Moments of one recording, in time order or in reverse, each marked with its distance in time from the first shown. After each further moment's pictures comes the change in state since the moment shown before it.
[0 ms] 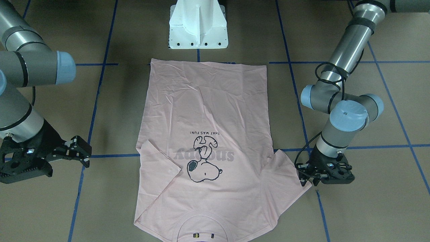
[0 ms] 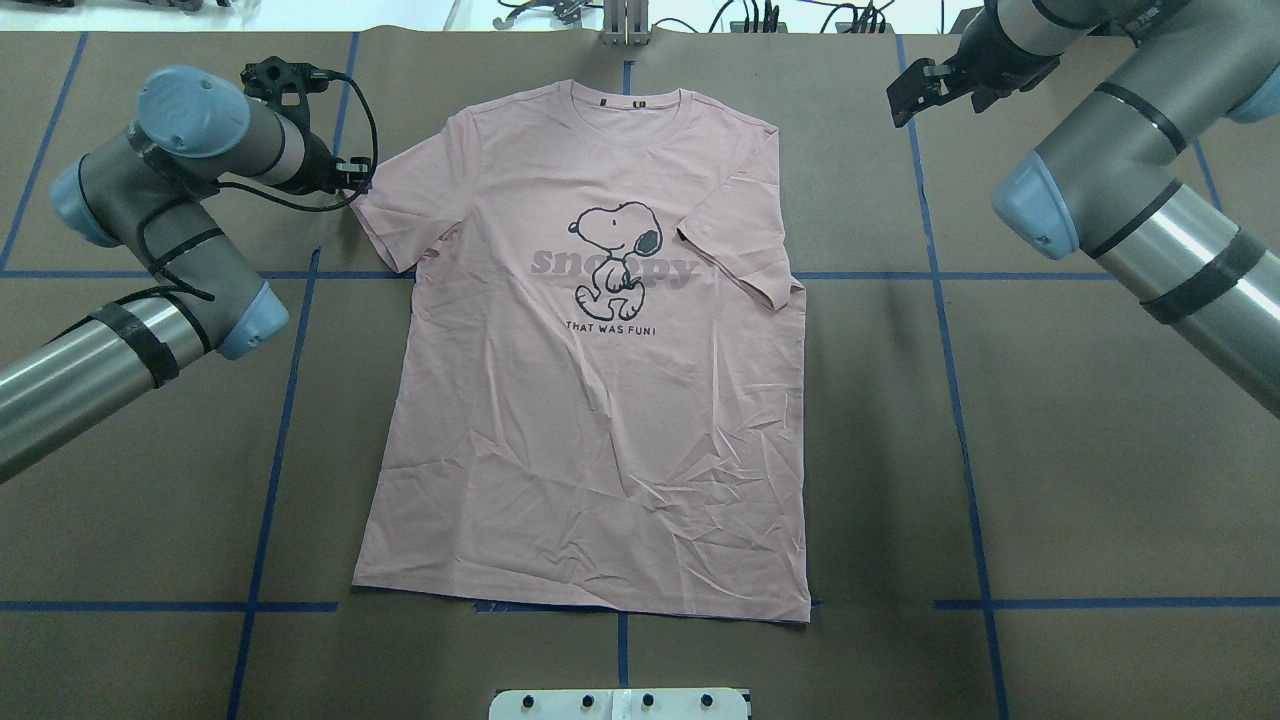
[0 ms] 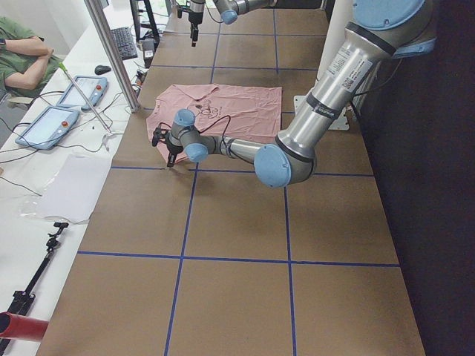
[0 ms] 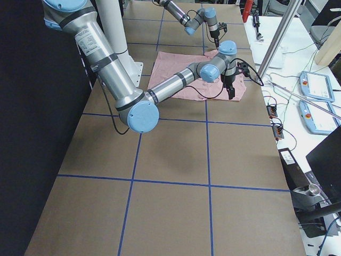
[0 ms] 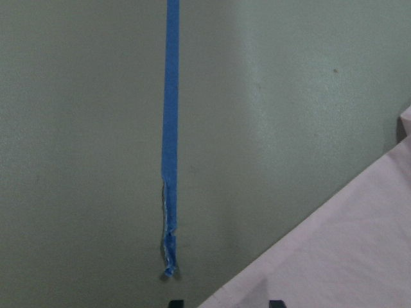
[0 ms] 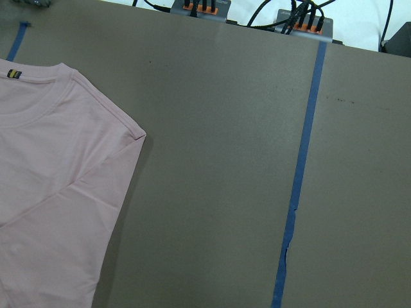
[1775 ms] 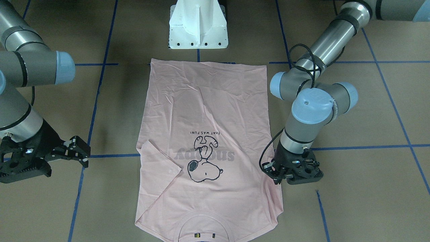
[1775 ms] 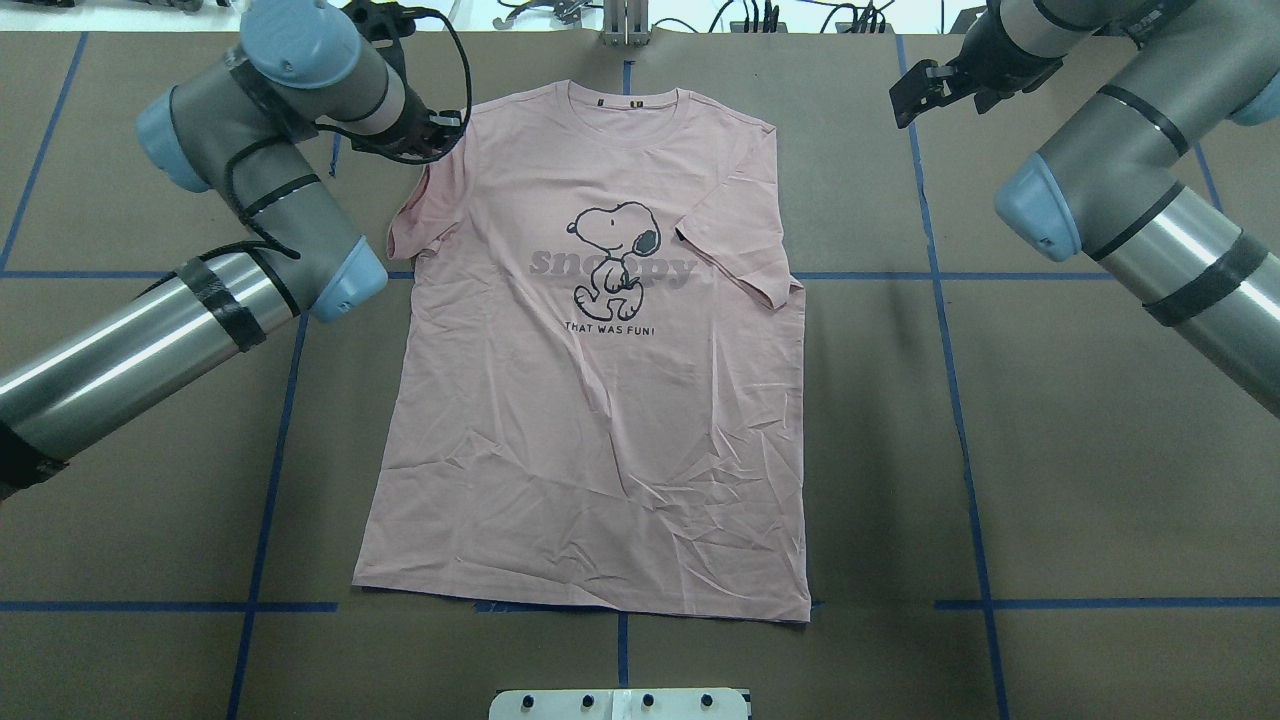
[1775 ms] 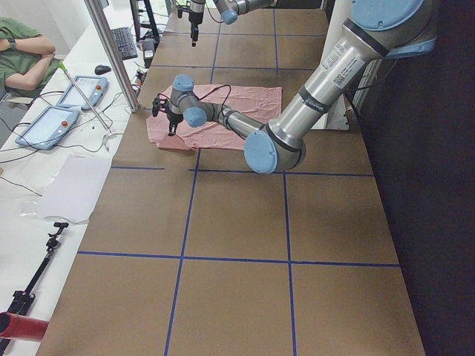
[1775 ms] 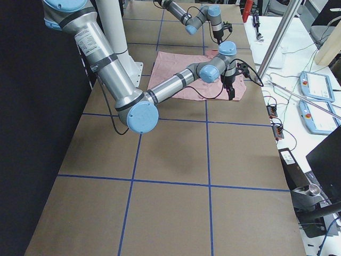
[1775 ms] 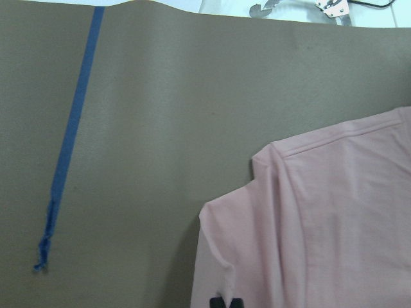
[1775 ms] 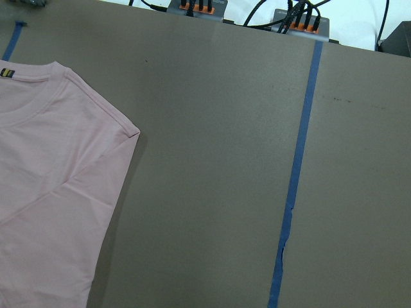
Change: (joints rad) left arm 0.047 -0.178 -0.122 0.314 -0.004 -0.170; right arm 0.000 -0.006 0.004 0.002 -0.004 0.002
